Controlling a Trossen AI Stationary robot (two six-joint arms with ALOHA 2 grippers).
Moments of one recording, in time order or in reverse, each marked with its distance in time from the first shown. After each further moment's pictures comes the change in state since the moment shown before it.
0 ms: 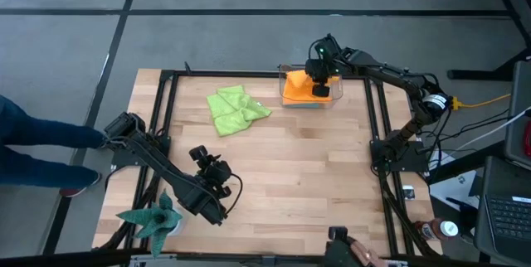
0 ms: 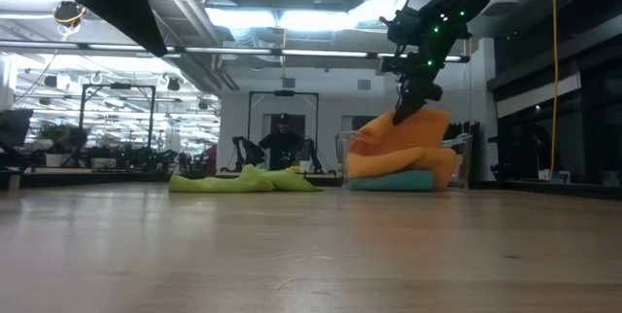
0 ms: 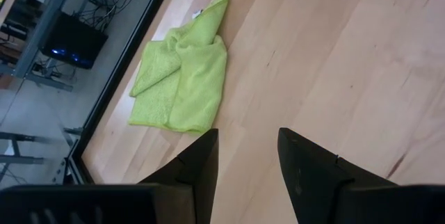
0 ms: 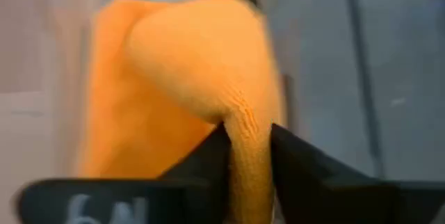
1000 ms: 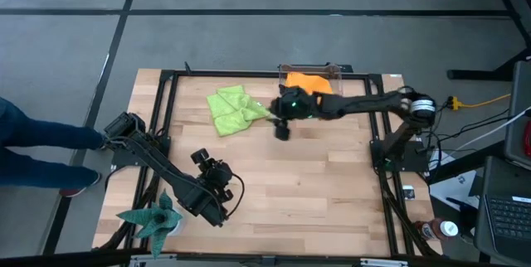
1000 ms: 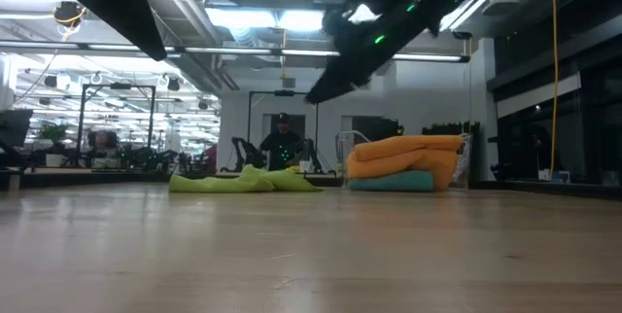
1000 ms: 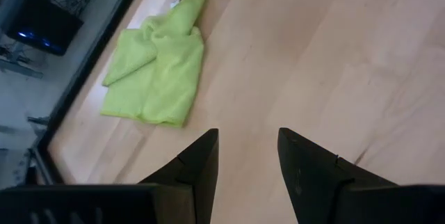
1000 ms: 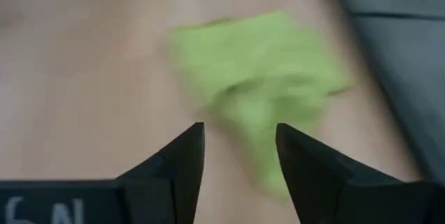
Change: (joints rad) left arm 0.000 0.000 0.000 0.084 0.050 -0.009; right arm 0.524 0.074 -0.114 0.486 -0.012 0.528
